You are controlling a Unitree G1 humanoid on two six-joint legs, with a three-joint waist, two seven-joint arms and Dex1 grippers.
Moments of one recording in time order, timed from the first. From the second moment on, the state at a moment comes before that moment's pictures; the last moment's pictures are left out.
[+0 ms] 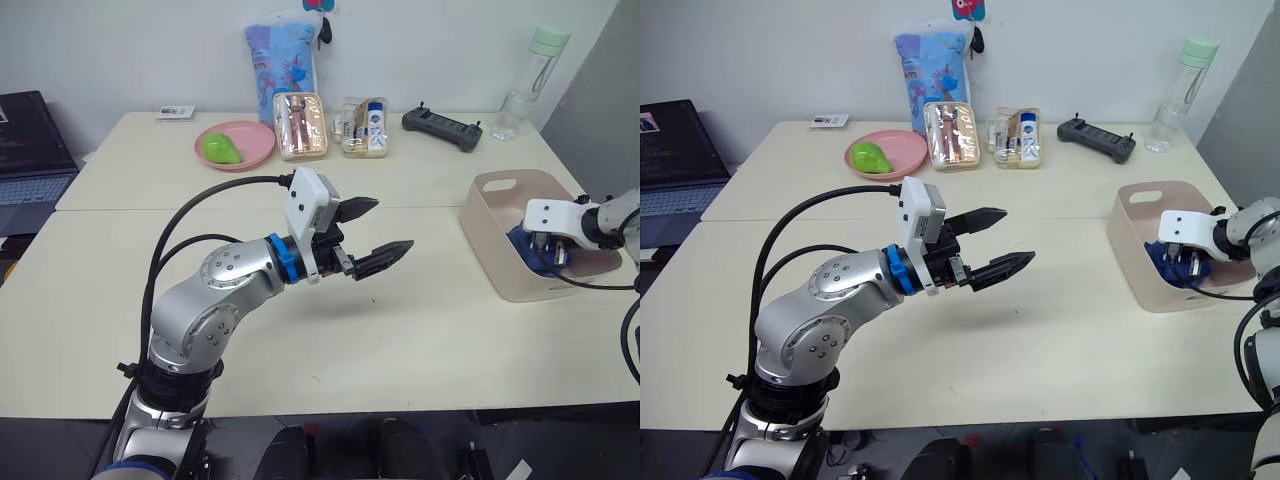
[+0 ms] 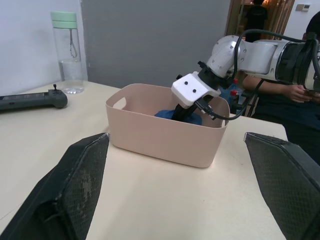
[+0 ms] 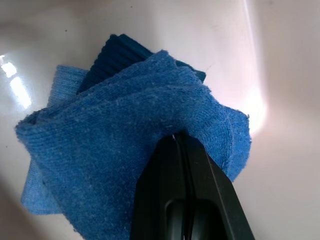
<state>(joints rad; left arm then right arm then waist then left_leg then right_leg) -0.54 0.38 -0.11 -0.50 -0.66 0.77 -0.54 -1.06 -0.93 0.33 1.09 -0.44 -0.29 1.09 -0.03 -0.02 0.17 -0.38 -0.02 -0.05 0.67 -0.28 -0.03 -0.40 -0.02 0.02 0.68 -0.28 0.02</state>
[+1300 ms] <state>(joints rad) 0.17 0.33 0.25 -0.41 -0.29 0.31 -0.29 -0.14 -0.22 0.09 -0.16 0.02 0.33 0.46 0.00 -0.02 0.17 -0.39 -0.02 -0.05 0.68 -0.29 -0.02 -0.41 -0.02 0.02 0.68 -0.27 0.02</state>
